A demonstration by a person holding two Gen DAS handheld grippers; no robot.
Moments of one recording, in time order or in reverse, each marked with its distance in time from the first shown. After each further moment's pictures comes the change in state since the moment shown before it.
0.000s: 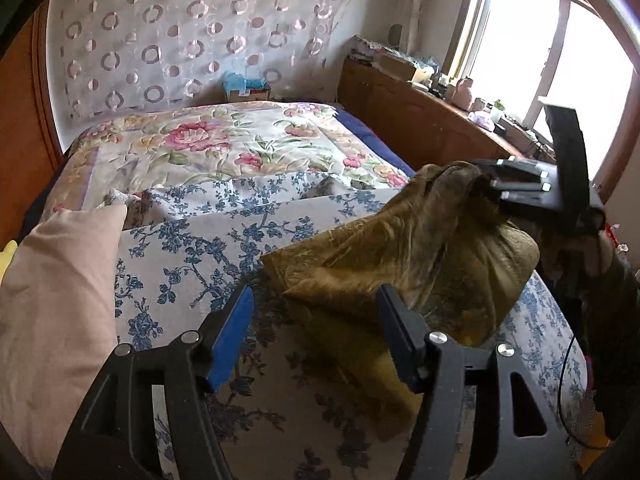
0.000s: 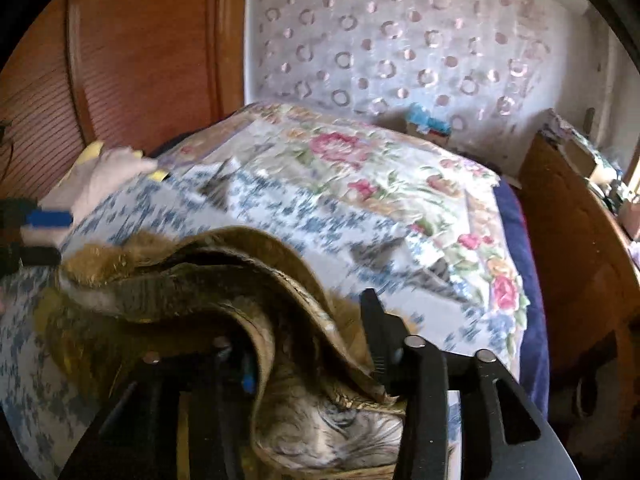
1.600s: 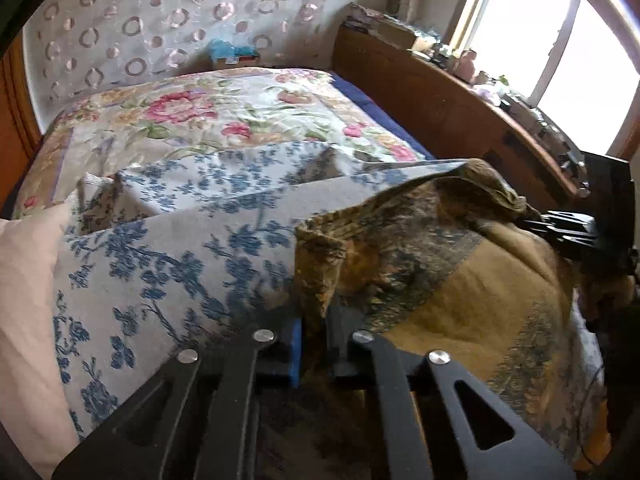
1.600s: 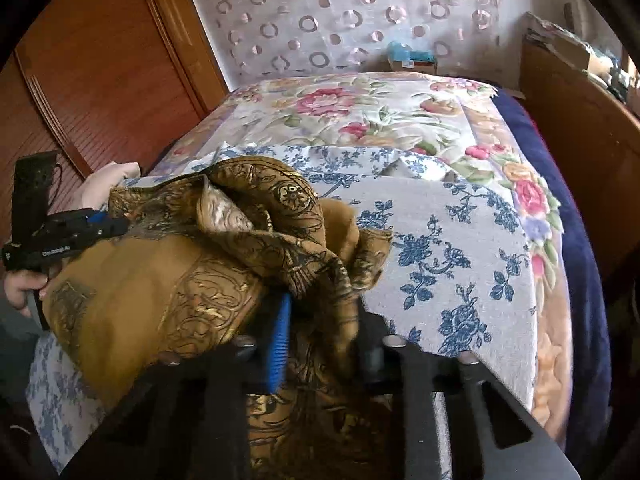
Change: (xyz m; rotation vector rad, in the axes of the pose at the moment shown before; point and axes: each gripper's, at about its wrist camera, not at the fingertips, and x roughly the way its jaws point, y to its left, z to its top) left arm 0.076 0.015 0.020 0.005 0.121 -0.062; right arm 0.012 -0.045 -0.051 0.253 0.122 0.169
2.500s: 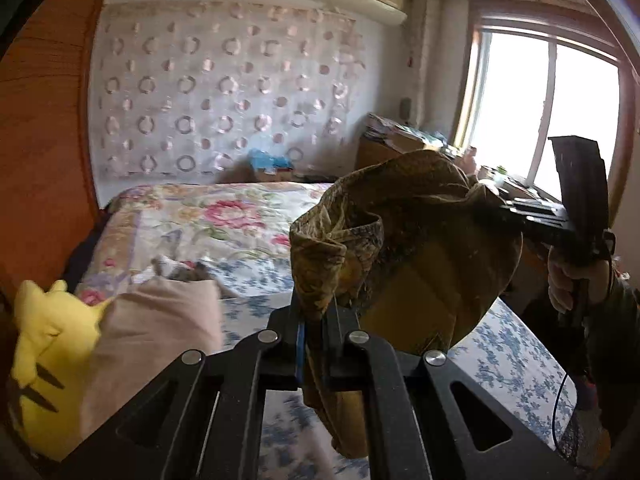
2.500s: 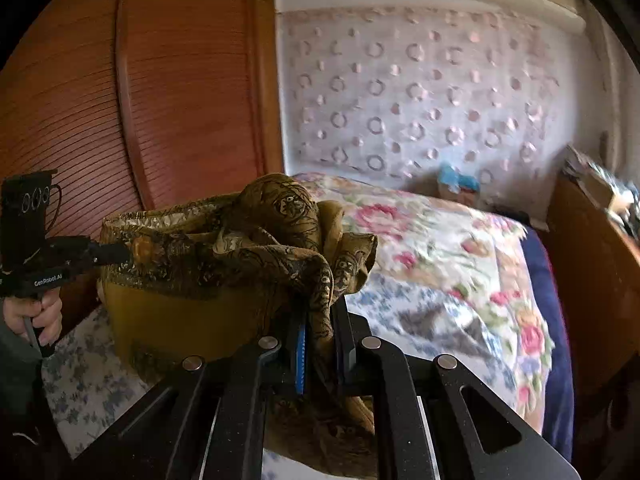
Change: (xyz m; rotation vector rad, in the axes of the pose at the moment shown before) left arm -0.204 0.016 -0.042 -0.012 -0.414 0.137; right arm -0.076 0.119 0.039 -0.296 -0.317 0.040
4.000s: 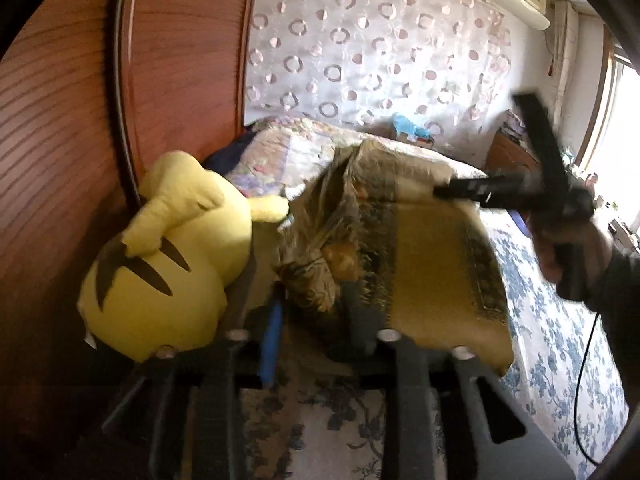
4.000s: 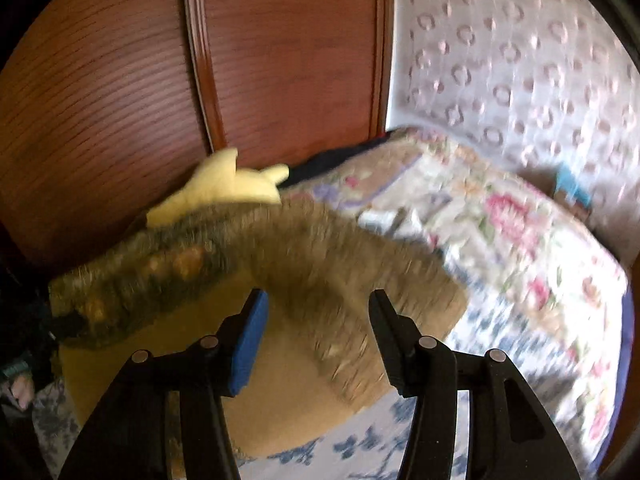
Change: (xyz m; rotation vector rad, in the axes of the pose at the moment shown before) left arm -0.039 0.148 -0.116 -0.265 0.112 0.395; right arm 0.322 0.070 0.046 -0.170 0.265 0.236
